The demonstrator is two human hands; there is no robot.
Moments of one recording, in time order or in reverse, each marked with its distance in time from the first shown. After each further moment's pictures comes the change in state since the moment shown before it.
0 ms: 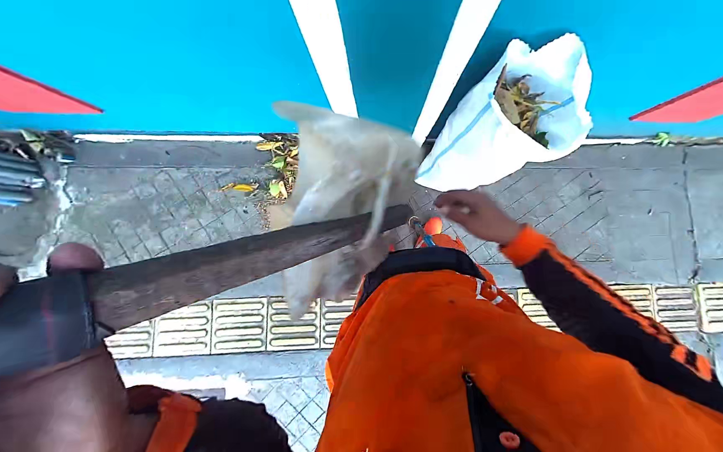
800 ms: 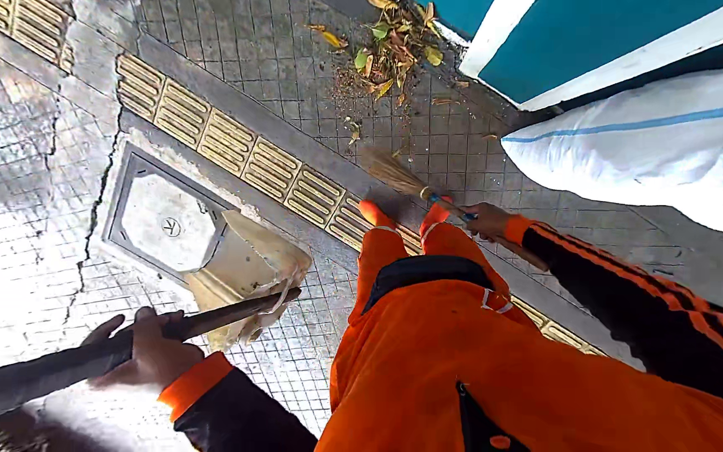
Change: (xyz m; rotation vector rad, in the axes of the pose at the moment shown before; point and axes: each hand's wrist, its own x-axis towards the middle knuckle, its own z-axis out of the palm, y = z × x) left_hand -0.252 -0.021 -0.100 0.982 1.312 -0.032; right_hand 0.089 0.119 0.178 -0.166 -0.907 0.565
